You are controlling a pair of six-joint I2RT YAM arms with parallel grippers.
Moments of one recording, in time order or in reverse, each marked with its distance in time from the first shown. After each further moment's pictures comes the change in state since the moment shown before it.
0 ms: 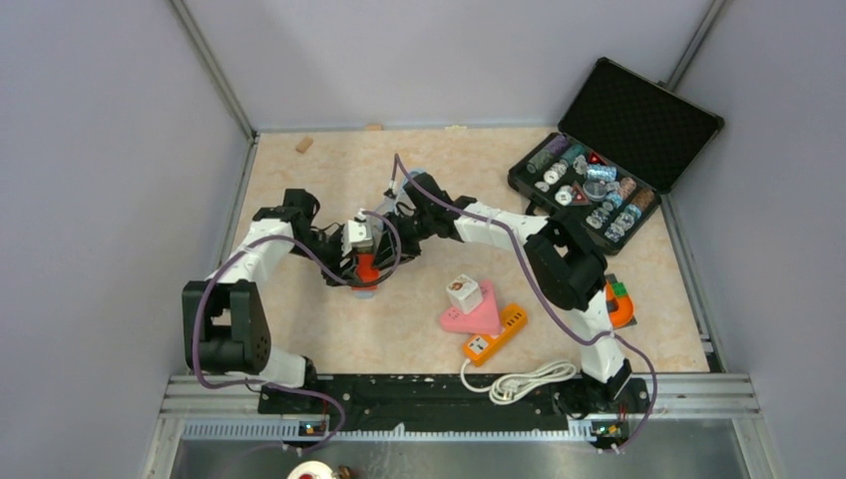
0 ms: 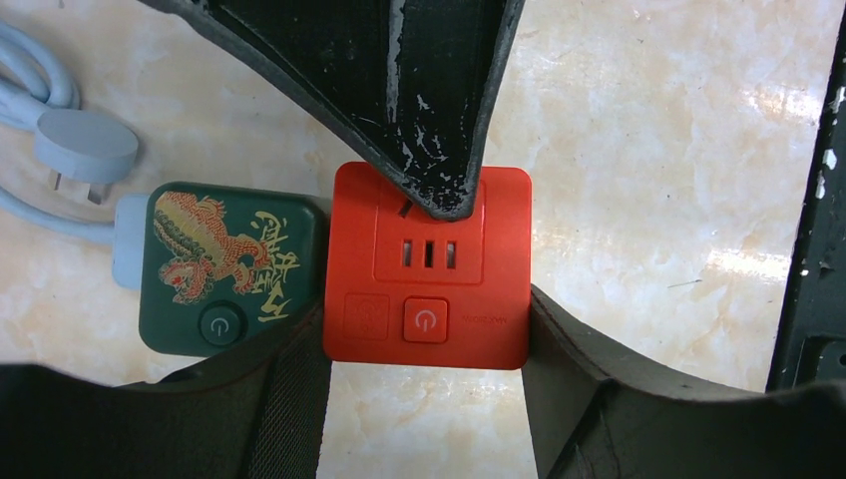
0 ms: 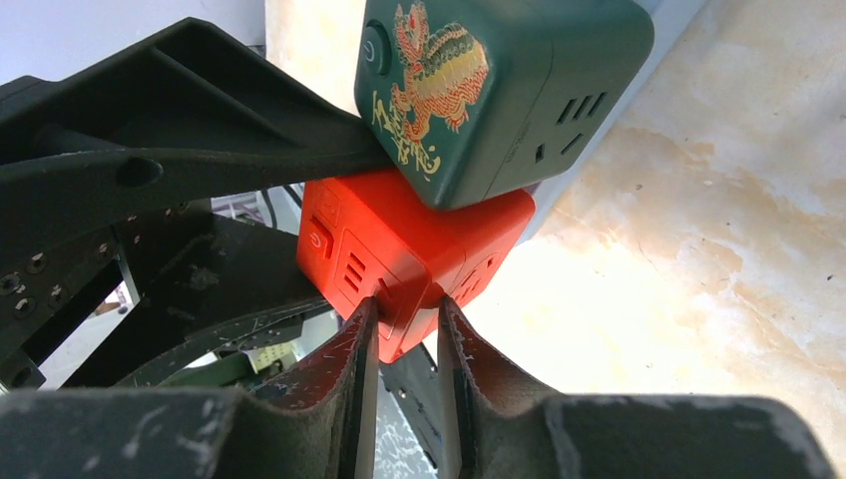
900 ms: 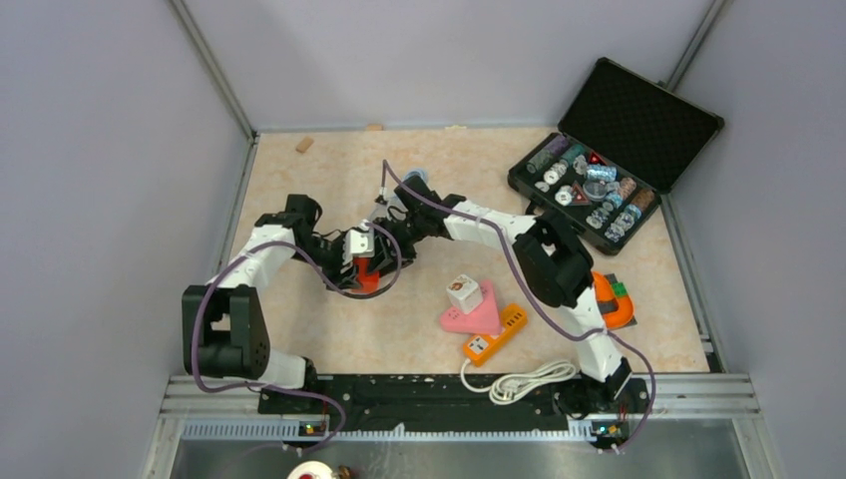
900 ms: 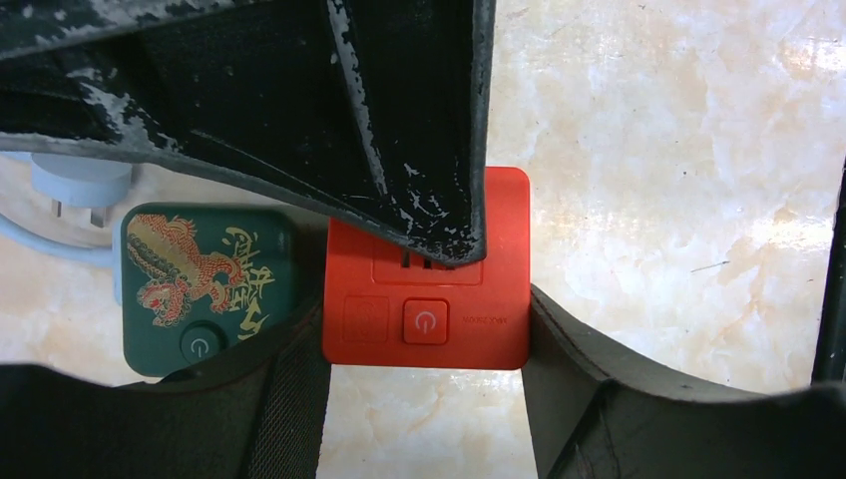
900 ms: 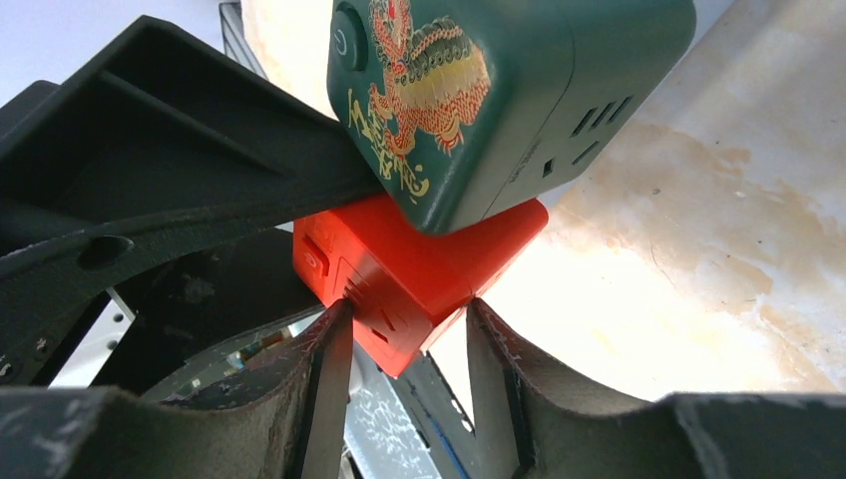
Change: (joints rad) left arm -0.017 -0.021 -0.052 0.029 -0.020 0.102; right arm 0.017 0.074 0.091 -0.100 -0.038 -0.054
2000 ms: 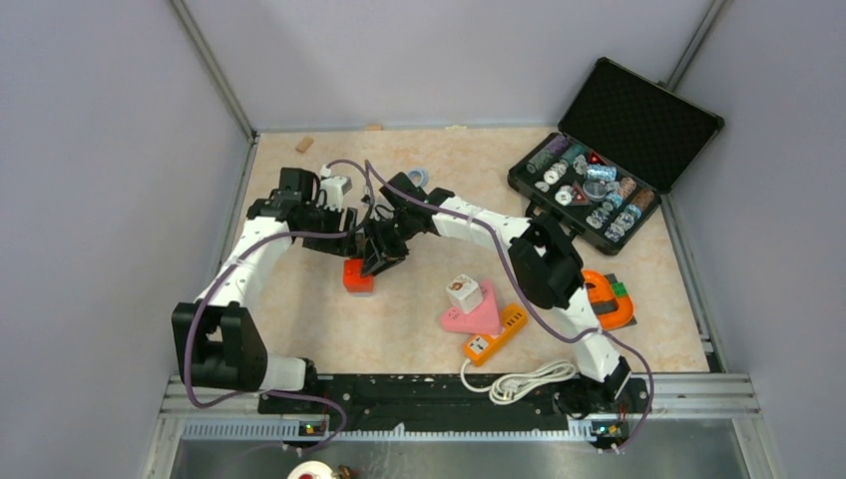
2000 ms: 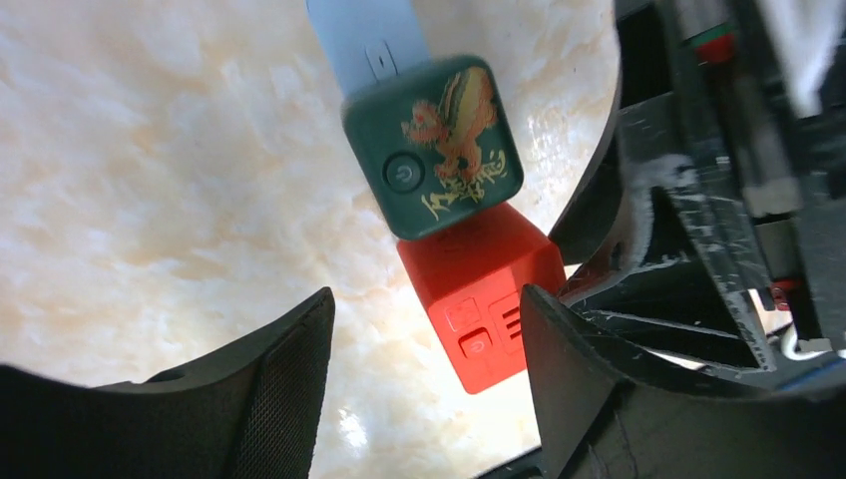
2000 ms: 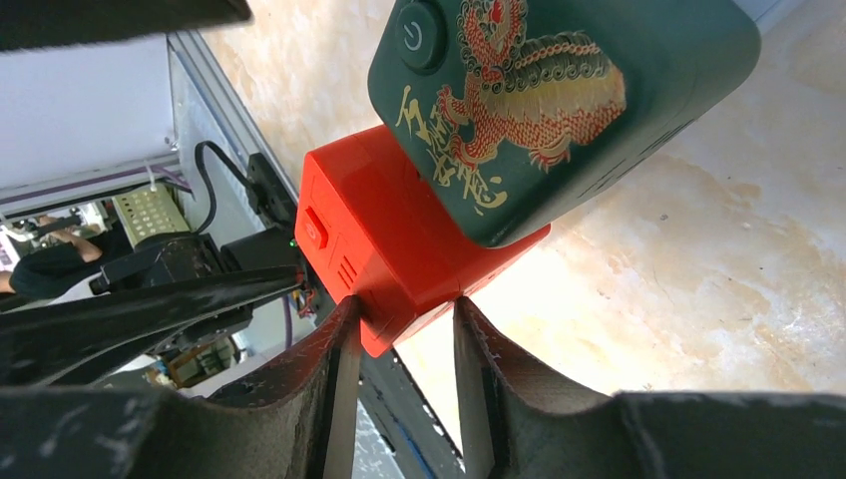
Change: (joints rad) left arm -0.037 -0.079 0.163 0.116 -0.454 -1.226; right arm 0.042 0.060 0.197 -0.228 0.106 -0.150
